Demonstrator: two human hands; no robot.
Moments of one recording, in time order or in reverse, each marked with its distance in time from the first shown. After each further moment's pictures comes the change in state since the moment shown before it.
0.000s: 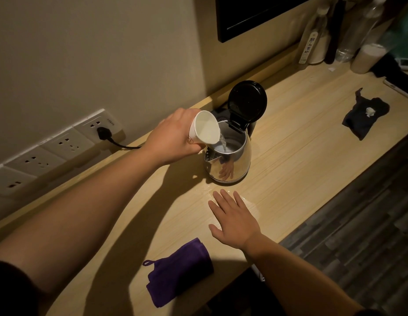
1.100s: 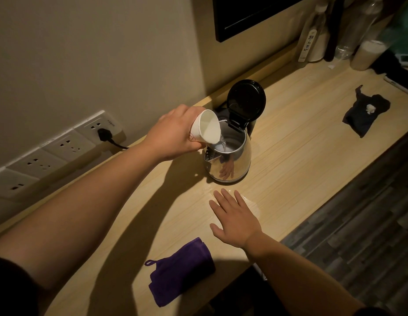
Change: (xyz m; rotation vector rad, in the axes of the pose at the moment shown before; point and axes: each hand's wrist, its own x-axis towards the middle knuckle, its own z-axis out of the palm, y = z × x) left_hand 0.007 0.002 -0.009 0.059 -0.050 0.062; right_hand -0.001 0.000 0.000 -0.006 0.018 0.007
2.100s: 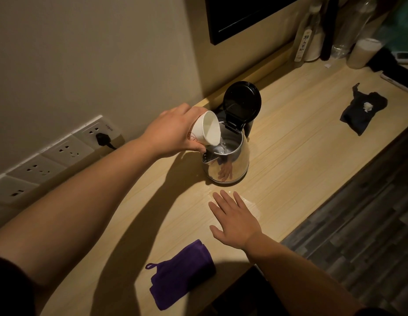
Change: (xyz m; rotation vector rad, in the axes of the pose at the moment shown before) left_hand 0.012 0.005 -0.010 0.108 -0.080 0.053; right_hand 0.000 0.000 0.000 0.009 -0.005 -0.001
